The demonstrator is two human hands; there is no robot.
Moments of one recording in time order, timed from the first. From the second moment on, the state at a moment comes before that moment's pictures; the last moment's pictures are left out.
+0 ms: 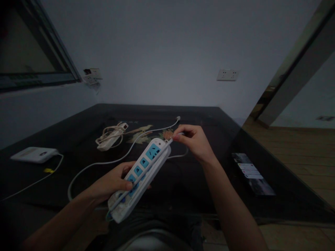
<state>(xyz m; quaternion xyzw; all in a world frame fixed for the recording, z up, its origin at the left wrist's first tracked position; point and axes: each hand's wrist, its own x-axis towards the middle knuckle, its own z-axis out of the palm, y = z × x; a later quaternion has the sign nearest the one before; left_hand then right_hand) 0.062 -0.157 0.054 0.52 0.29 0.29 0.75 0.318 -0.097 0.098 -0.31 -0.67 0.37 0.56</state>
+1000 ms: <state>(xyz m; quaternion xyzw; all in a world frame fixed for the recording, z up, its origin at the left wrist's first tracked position) 0.080 -0.184 0.068 0.65 0.40 0.23 0.60 0.274 -0.094 0.085 -0.28 -0.72 0.57 0.28</state>
